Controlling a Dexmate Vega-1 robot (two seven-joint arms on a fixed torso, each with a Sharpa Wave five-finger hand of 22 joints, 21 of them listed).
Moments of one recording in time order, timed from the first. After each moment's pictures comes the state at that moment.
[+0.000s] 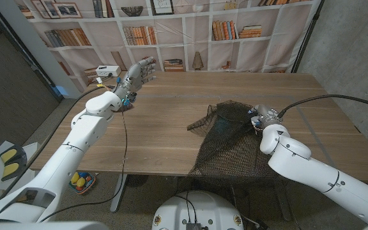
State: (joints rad) left arm 0.85 0.53 0.13 -1.60 -0.48 0.02 -0.23; left_hand 0.15 0.10 0.52 -0.08 0.17 0.01 -0.10 0.19 0.17 0.05 0.06 0.22 0.20 0.04 0.13 0.19 0.18 0.05 0.21 0.26 0.20; right arm -0.98 -0.81 -0.65 -2.29 -0.30 -1.27 -0.24; right_hand 1.23 0.16 0.33 -0.14 0.21 0.54 -0.11 0.37 0.19 0.33 -0.04 0.38 0.29 0.47 -0.05 0.27 0.62 0.31 0.02 0.75 0.18
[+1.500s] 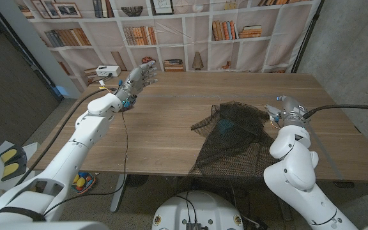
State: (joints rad) left arm 0.77 0.49 0.15 -1.41 -0.48 -0.06 -0.34; left_hand 0.15 0.10 0.52 -0.08 0.17 0.01 -0.10 0.19 0.17 0.05 0.06 0.22 0.20 0.04 0.13 0.19 0.18 0.05 0.21 0.26 0.20; right arm -1.30 -0.42 -0.39 -2.43 -1.15 -1.16 0.19; right_hand 0.75 -0.01 0.16 0.02 0.21 0.38 -0.03 0.23 0.22 0.31 0.03 0.29 0.30 0.37 -0.04 0.24 0.58 0.21 0.10 0.66 0.18
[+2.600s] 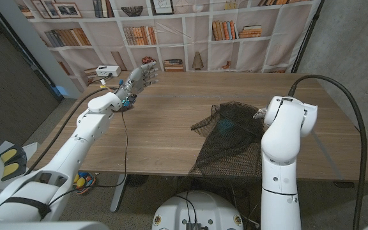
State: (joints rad) left arm 0.71 0.48 0.17 -1.29 -0.47 -0.09 -0.43; left_hand 0.15 0.10 0.52 -0.08 0.17 0.01 -0.10 0.19 0.17 0.05 0.06 0.22 0.20 0.04 0.13 0.19 0.18 0.05 0.21 0.26 0.20; right arm -1.22 0.28 -0.19 -2.42 -2.32 -0.24 1.26; right_hand 0.70 -0.02 0.10 0.04 0.27 0.24 -0.02 0.19 0.23 0.14 0.04 0.22 0.31 0.22 -0.03 0.20 0.57 0.19 0.08 0.60 0.18
